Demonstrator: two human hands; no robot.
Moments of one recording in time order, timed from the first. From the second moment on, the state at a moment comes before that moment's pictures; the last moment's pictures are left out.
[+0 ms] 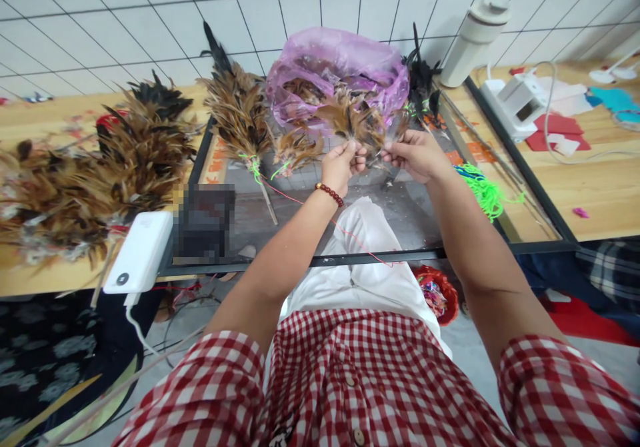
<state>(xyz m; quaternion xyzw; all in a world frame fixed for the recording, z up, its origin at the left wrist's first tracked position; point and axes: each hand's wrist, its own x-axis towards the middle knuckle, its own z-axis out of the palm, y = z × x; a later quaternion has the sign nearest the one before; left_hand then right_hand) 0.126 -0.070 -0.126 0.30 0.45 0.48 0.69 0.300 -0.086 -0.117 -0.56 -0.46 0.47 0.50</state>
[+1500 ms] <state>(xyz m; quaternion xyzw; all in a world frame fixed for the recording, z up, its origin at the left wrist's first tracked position) 0.129 -0.073 -0.126 0.31 0.44 0.48 0.70 0.274 -0.090 -0.112 -0.50 -0.37 0.54 0.56</state>
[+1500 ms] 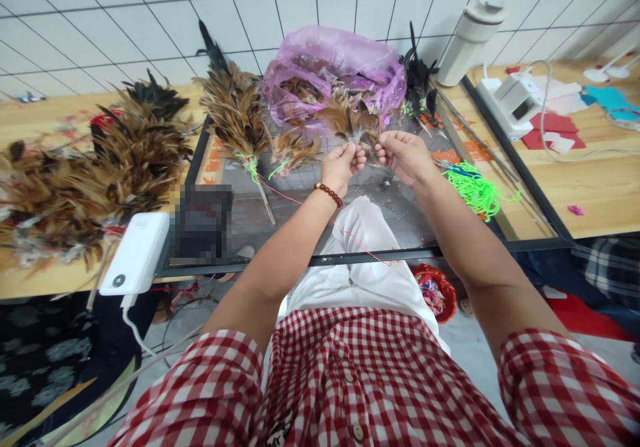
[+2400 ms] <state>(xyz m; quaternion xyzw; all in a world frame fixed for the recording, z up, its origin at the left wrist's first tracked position) 0.123 -0.081 -0.115 0.38 0.37 0.33 0.78 0.292 -0.091 -0.128 -0.41 -0.48 0.64 0.44</state>
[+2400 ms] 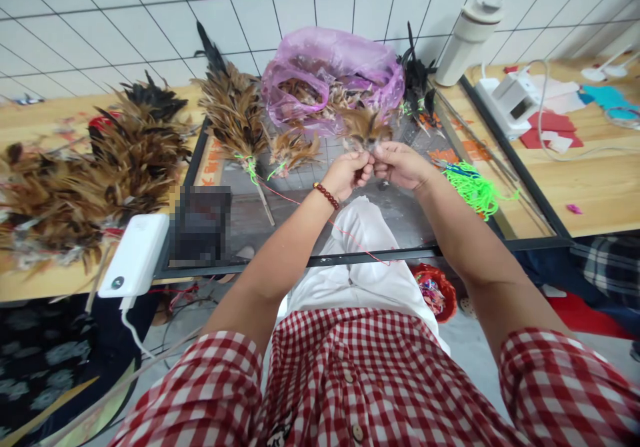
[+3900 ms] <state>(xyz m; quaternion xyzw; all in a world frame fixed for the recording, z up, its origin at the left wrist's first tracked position) 0.118 -0.073 -0.129 0.43 0.32 0.23 0.81 0.289 -0.092 -0.125 -0.42 -0.44 0.59 0.52</state>
